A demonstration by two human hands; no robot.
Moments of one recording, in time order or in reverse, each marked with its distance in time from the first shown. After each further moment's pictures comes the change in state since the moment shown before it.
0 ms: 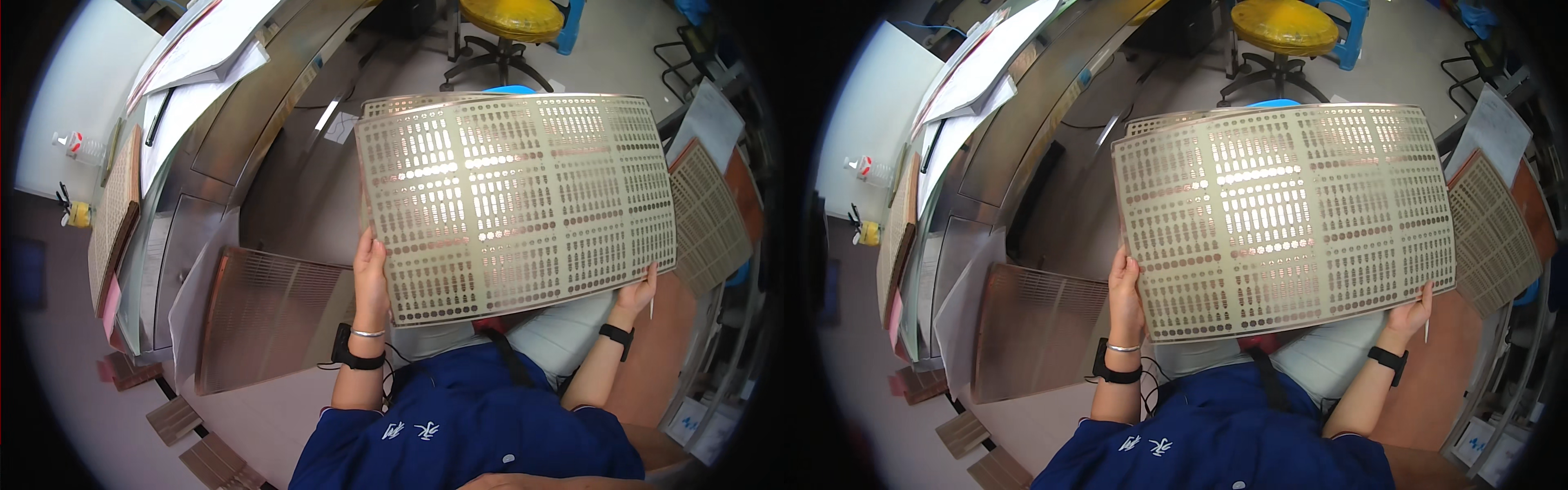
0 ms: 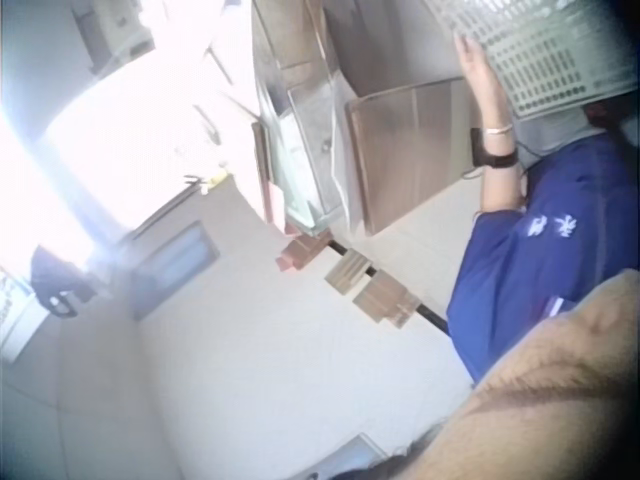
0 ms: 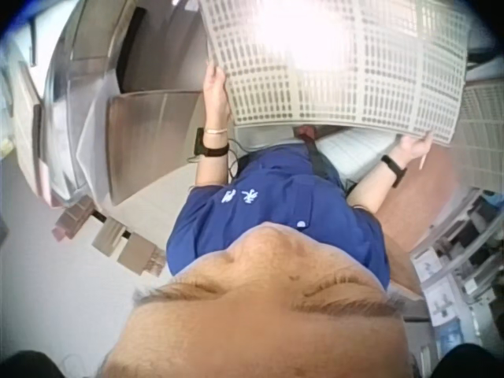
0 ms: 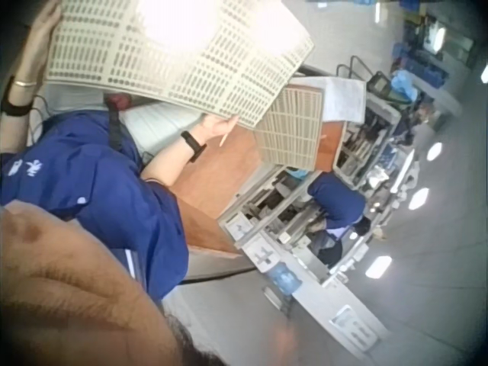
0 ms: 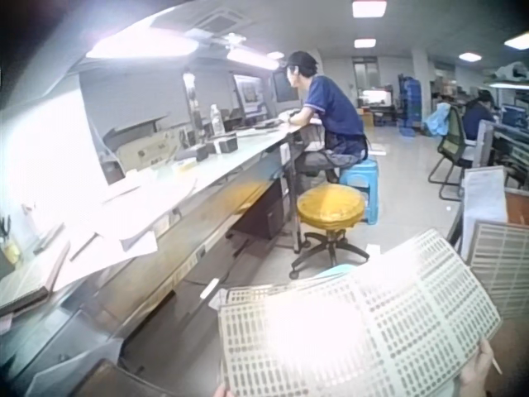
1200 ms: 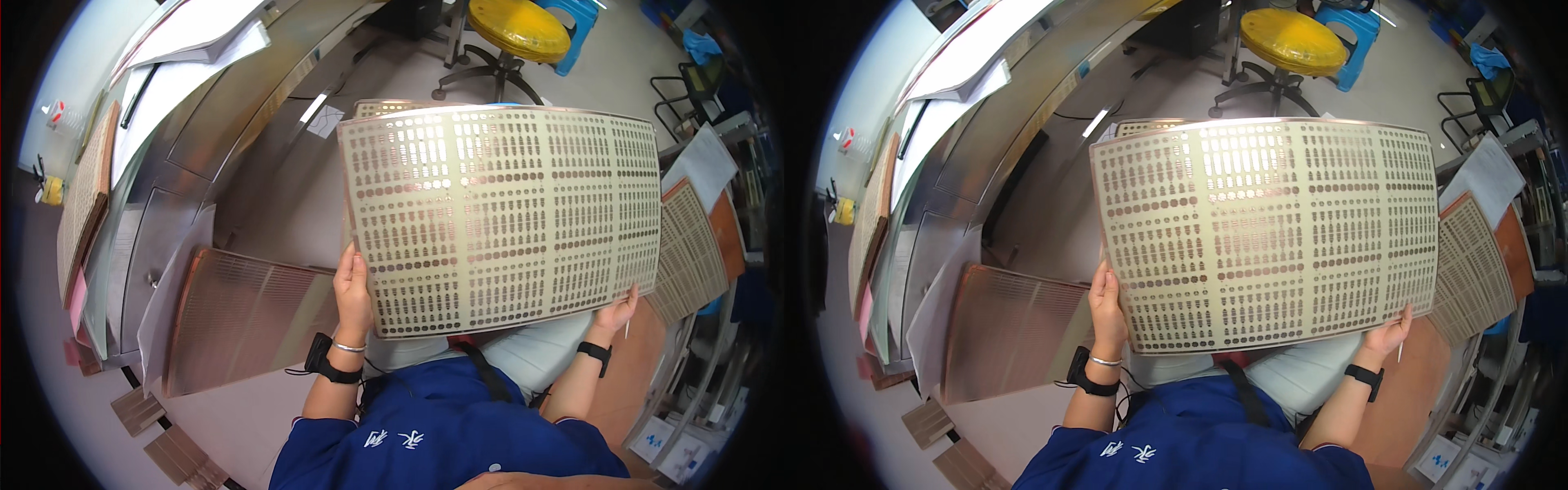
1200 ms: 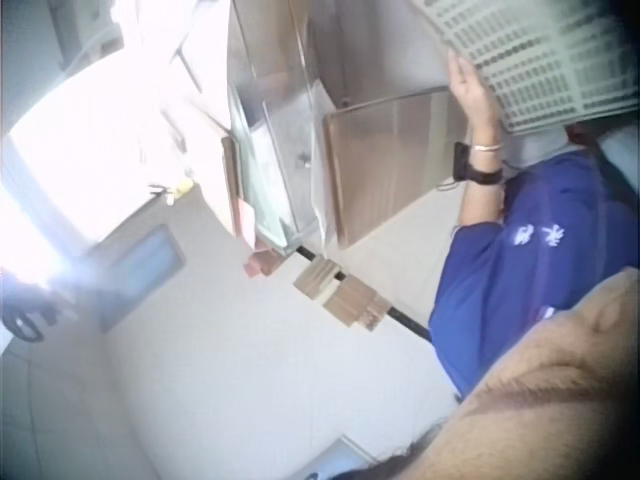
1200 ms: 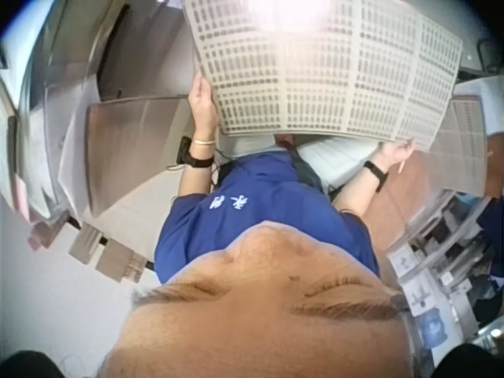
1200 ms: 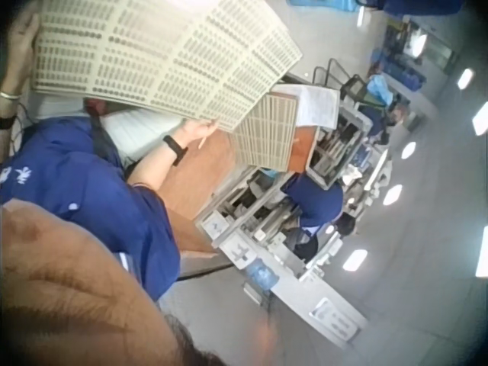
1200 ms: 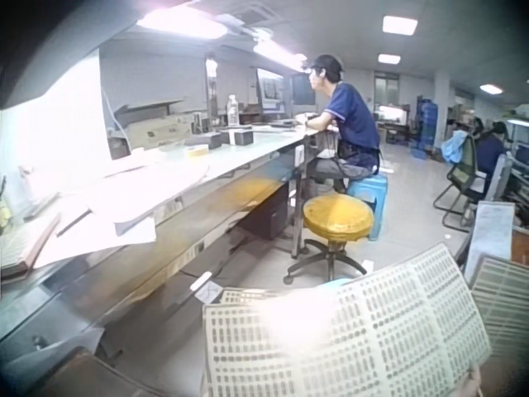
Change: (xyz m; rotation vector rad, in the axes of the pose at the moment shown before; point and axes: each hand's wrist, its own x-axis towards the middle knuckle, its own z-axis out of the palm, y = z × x) left_hand -0.007 -0.014 -0.006 0.117 0.059 0.155; right_hand 0.017 -0.003 -0.023 0.013 -0.090 0.039
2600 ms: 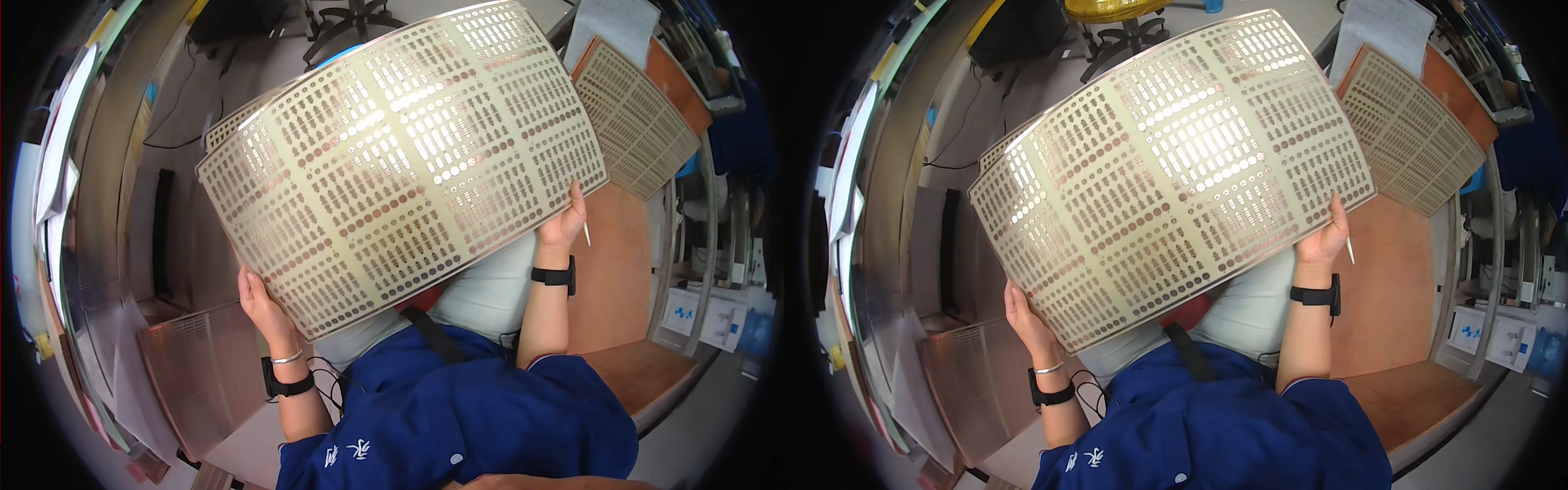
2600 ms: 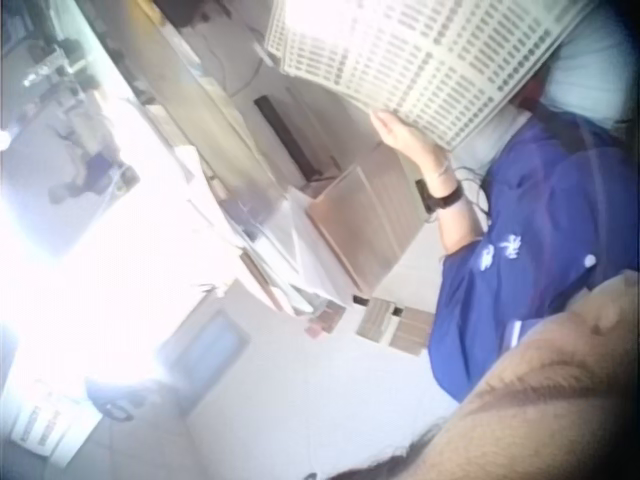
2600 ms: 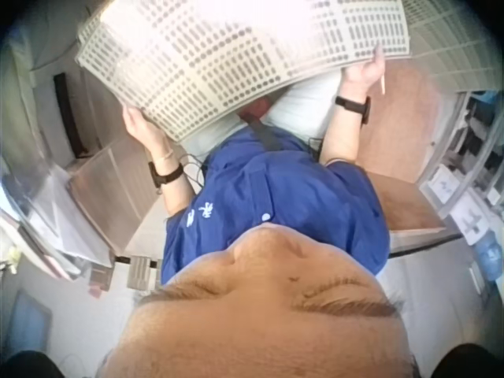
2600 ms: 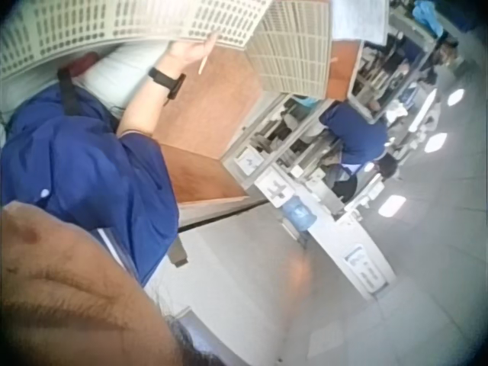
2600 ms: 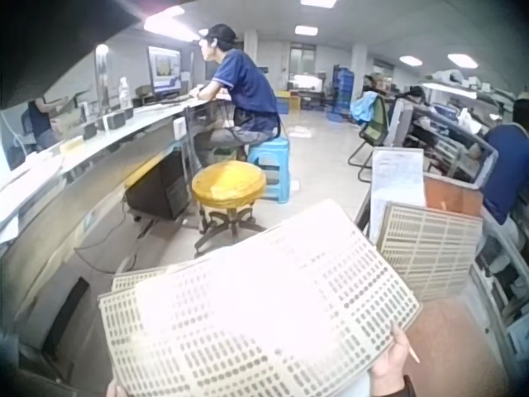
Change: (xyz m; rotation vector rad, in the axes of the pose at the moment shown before) left_hand 0.003 -0.004 0.011 0.226 0.067 0.048; right_hand -0.012 0.013 0.020 0.184 -0.073 0.007
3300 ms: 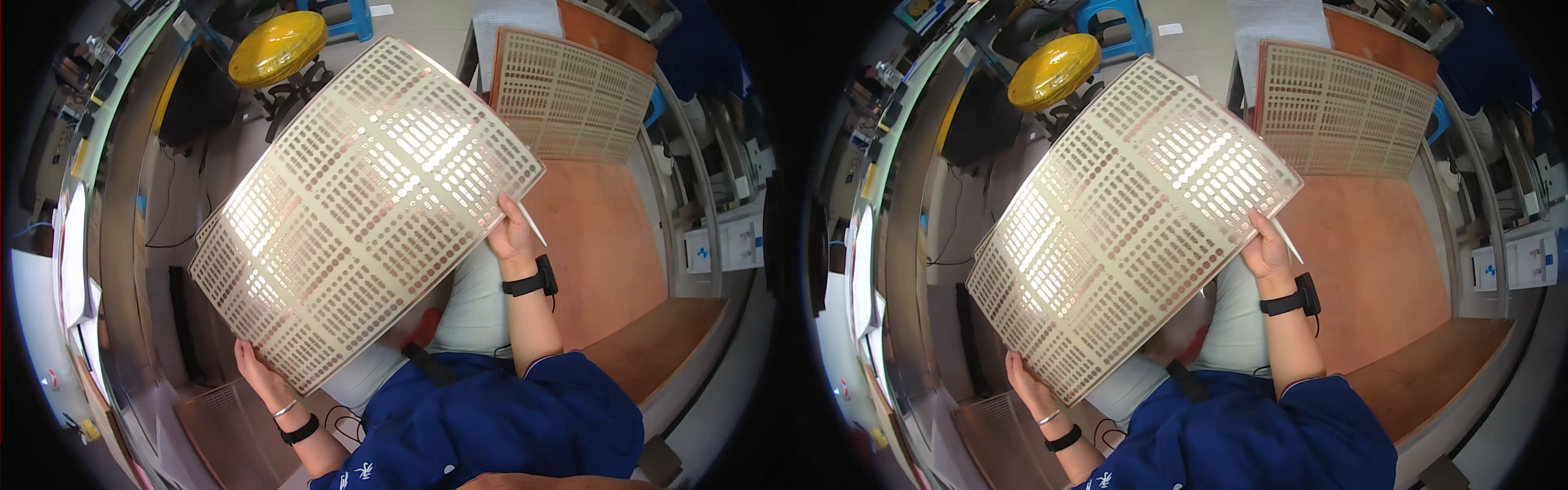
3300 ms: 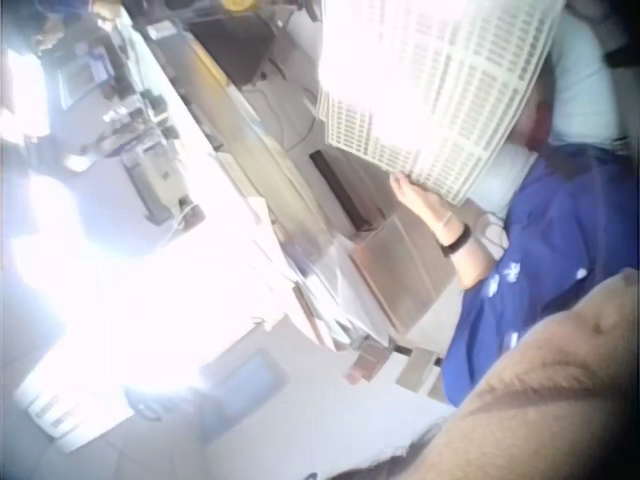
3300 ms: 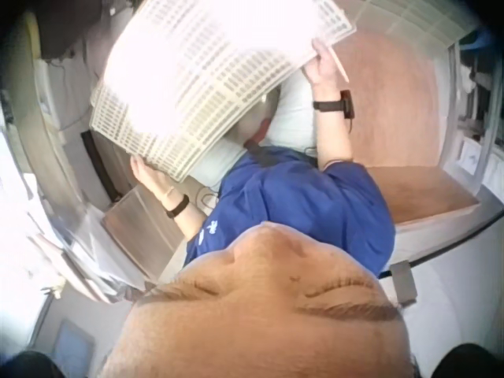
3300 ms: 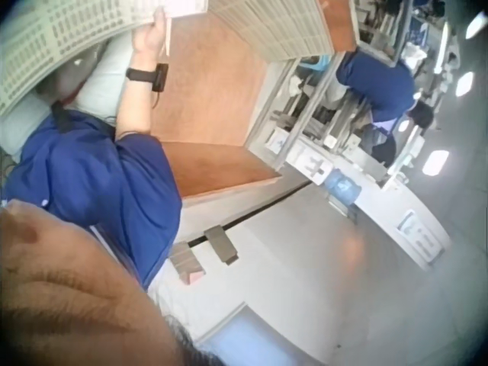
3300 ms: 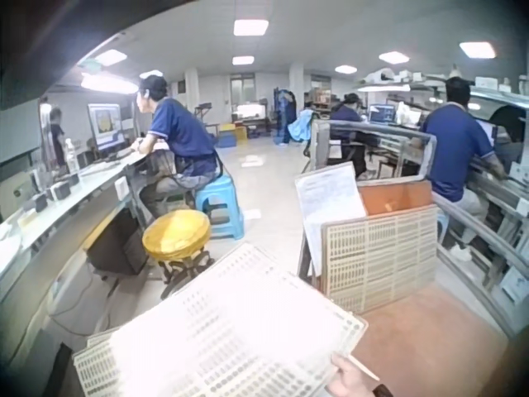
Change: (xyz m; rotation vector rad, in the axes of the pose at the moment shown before) left_hand 0.010 0.010 -0.004 -0.033 -0.047 -0.206; right_hand -0.003 -0.015 -0.002 -0.148 -0.013 0.025
